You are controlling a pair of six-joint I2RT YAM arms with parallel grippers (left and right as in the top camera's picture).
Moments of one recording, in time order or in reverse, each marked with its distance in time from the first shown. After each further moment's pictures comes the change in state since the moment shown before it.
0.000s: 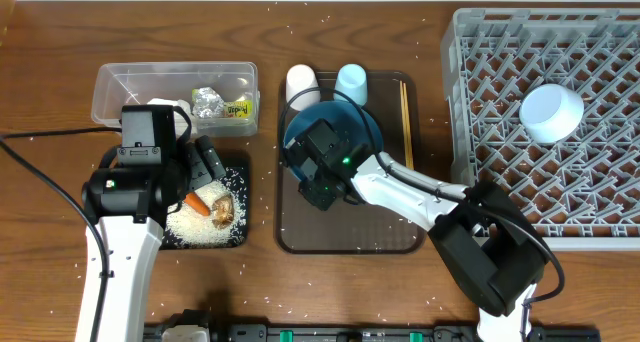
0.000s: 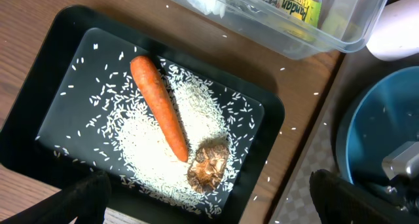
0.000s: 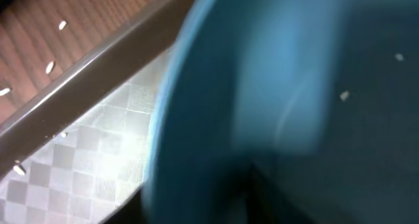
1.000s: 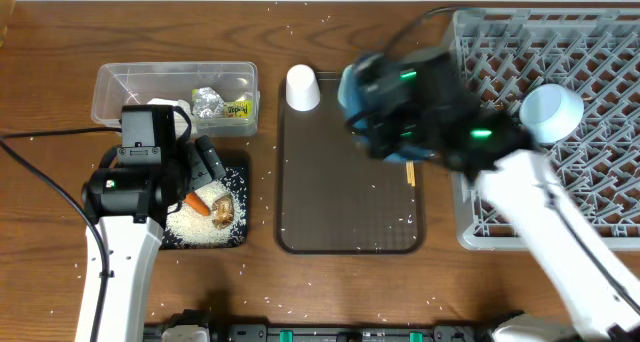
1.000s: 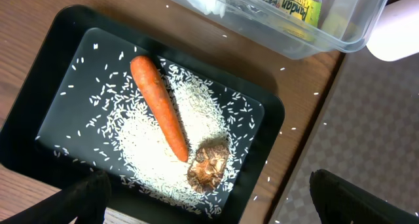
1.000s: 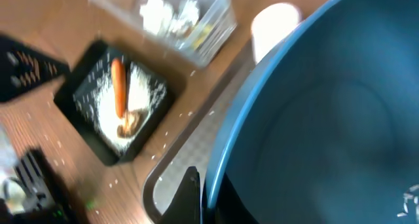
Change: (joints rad) left arm 0.000 0.000 0.000 0.000 0.000 0.000; right arm -0.336 -0.529 0.128 -0.274 -0.291 0.216
